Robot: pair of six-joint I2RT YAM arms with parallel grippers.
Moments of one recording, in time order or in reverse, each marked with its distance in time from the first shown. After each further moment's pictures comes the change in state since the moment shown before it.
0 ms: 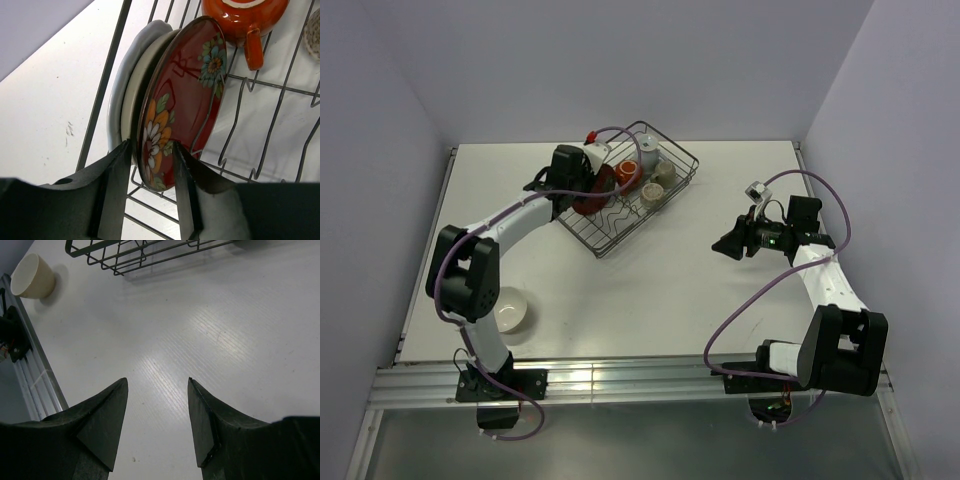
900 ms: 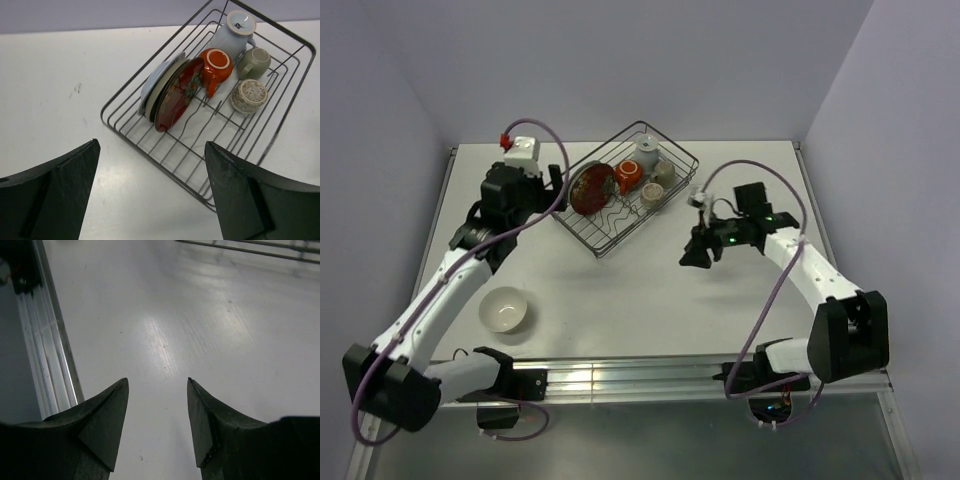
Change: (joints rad) left arm 0.031 -0.609 -0.258 -0.062 -0.022 -0.434; right arm 0.313 0.060 0.132 -0.192 0.108 -0.190
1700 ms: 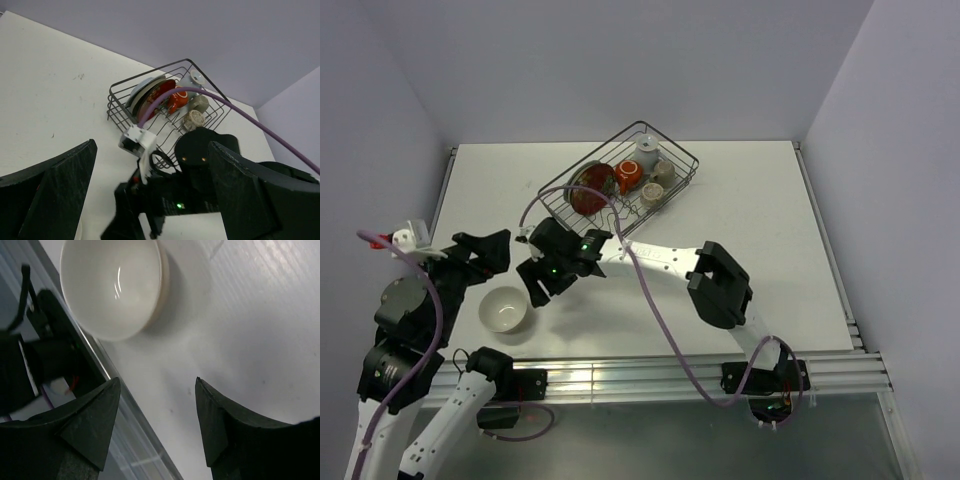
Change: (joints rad) left arm 0.013 -0.803 -0.137 -0.416 -0.108 -0.397; right arm 0.998 0.812 0.885 0.027 0.708 0.855
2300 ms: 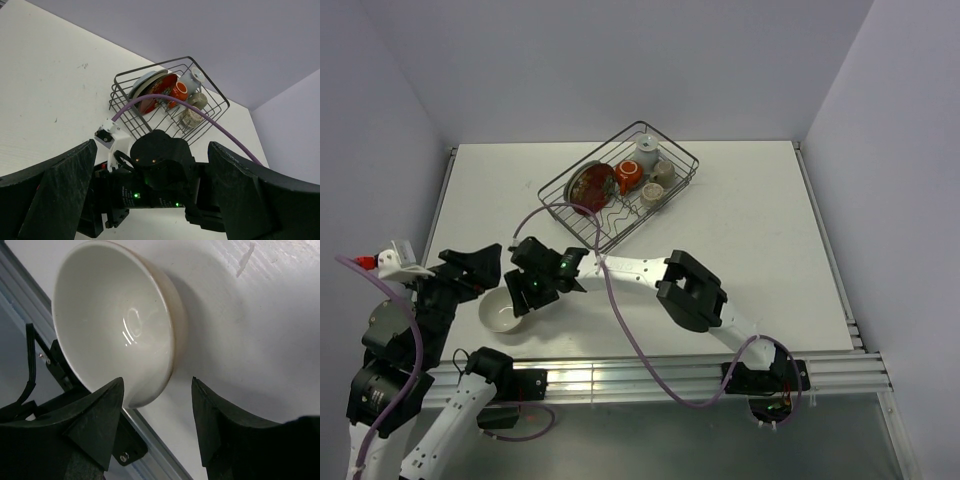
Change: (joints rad) left arm 0.000 -0.110 0.015 -0.131 -0.021 -0.067; right arm 0.060 0.215 0.151 0.087 0.058 0.305
